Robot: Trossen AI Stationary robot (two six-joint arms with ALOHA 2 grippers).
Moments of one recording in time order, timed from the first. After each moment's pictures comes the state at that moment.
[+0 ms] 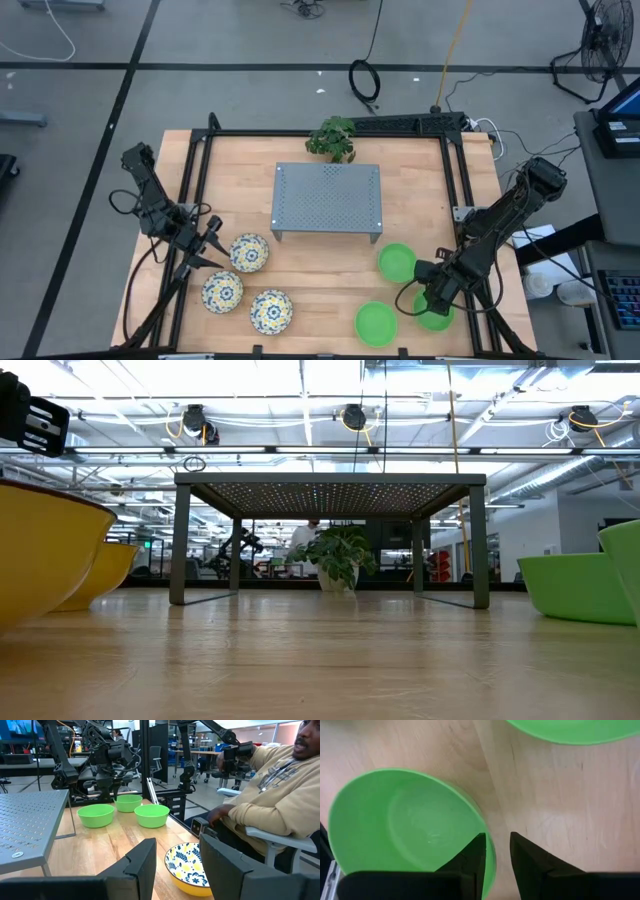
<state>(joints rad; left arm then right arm) -0.97 0.05 0.03 0.03 -0.50 -0.03 0.85 1.34 0.74 -0.81 -0.08 1.21</state>
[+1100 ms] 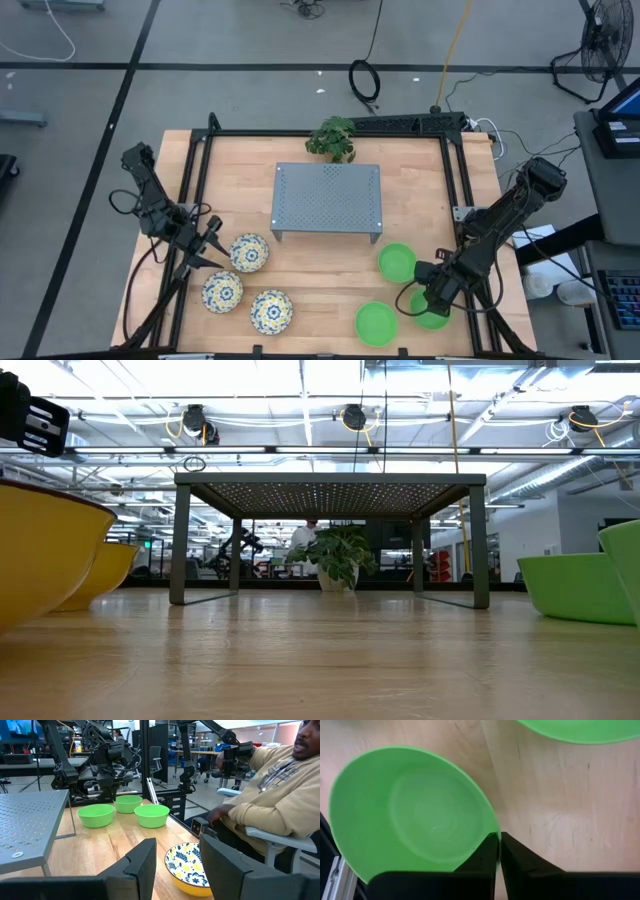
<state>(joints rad) -0.97 0.05 0.03 0.03 -0.50 -0.03 0.85 1.34 0.74 -0.81 -0.08 1.19</state>
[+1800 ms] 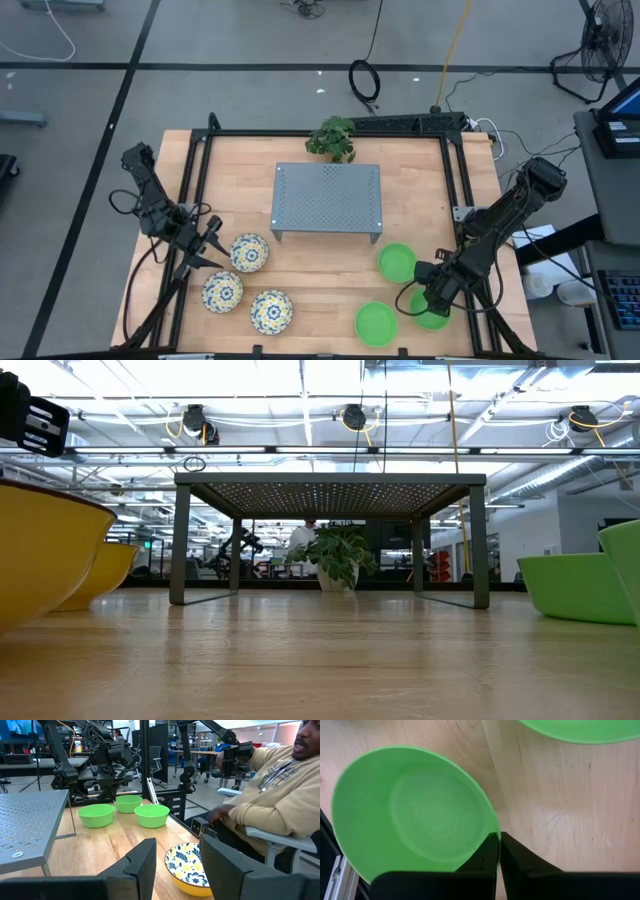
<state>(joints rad) -0.97 0.05 0.03 0.03 -0.50 -0.03 0.85 1.34 0.74 -0.81 -0.08 1.19</state>
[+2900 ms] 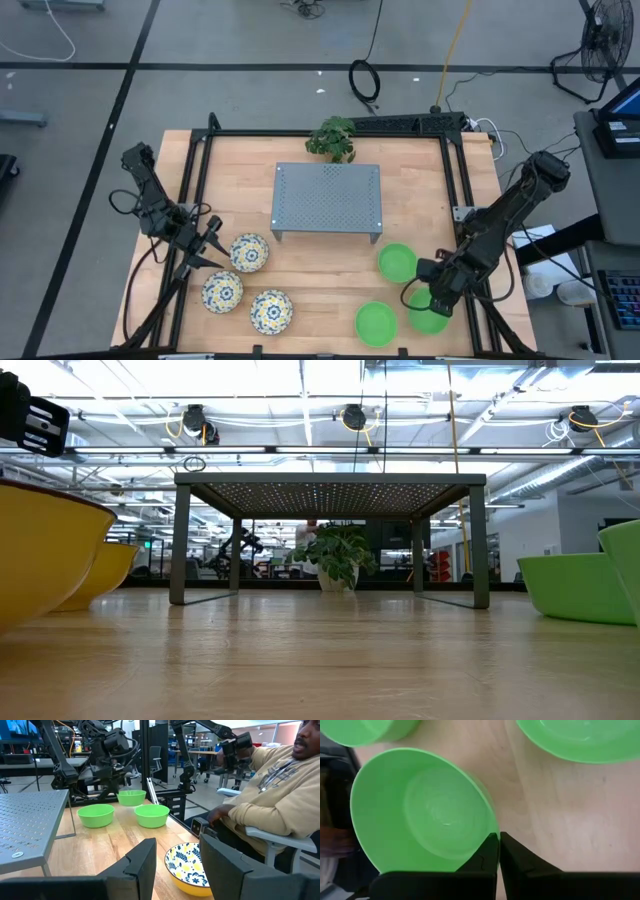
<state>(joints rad) -0.97 0.05 0.03 0.03 -0.50 -0.03 0.85 1.22 0.74 -0.73 -0.08 1.22</state>
